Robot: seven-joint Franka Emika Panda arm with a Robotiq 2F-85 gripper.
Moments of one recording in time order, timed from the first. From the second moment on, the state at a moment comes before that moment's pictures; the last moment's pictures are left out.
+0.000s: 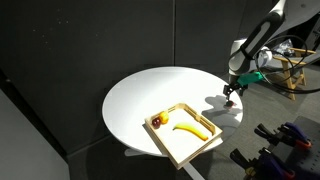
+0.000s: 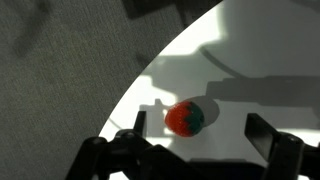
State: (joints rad) arm -0.16 0.52 -0.17 -2.23 -0.03 2.61 0.07
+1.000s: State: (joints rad) arm -0.17 0.60 -0.17 -2.17 -0.03 2.66 0.06
